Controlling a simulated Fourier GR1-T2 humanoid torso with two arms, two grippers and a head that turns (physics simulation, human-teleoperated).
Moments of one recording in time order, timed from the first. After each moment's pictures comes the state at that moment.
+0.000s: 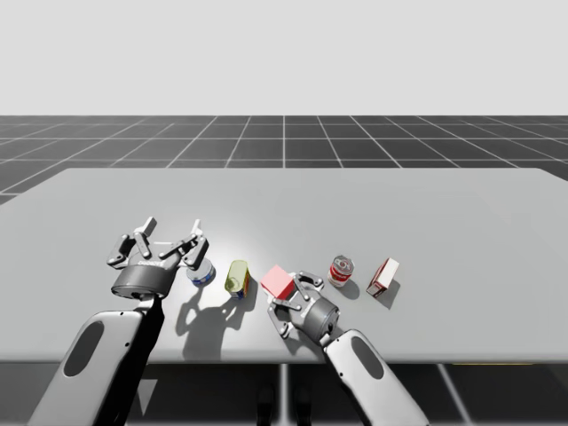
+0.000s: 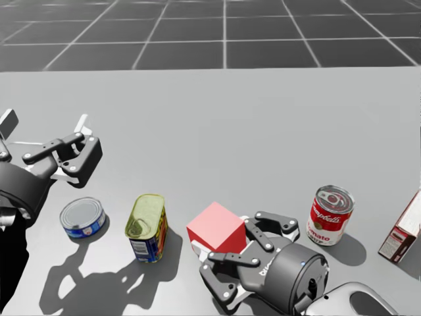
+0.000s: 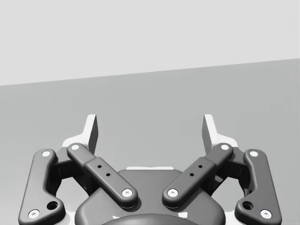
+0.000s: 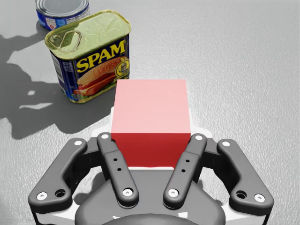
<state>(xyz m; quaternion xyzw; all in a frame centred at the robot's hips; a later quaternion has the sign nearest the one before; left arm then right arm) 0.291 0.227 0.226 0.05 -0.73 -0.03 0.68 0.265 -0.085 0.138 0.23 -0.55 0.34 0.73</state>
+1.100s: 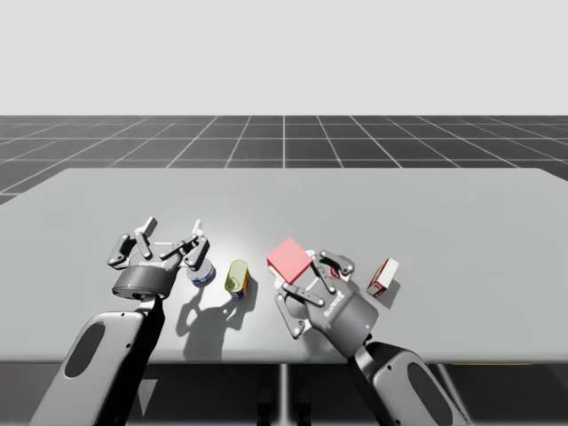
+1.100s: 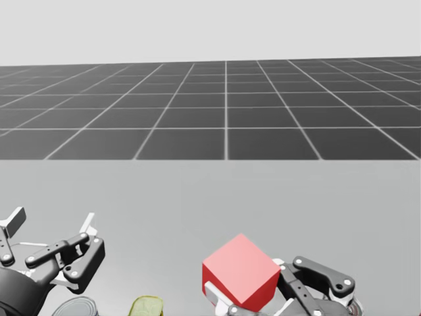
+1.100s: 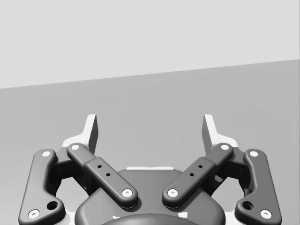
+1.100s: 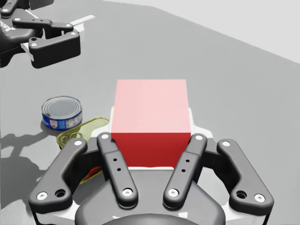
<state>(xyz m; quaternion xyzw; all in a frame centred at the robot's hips) 0.290 0.225 0.225 0.06 -0.73 -0.03 0.68 0.240 -0.105 0.232 0.22 -0.66 0.29 0.66</state>
